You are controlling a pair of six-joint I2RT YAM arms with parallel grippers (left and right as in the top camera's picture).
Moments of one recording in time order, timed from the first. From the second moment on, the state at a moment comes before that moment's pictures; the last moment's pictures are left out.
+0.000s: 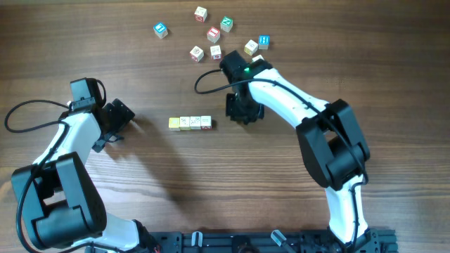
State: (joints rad) left arm 0.28 1.70 0.91 -0.47 -0.07 -0.55; right arm 0.56 2.19 1.63 -0.96 -0.11 0.60
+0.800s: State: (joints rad) left arm 0.28 1.70 0.91 -0.47 -0.07 -0.55; right arm 0.53 2.19 1.63 -0.93 -0.08 0.60
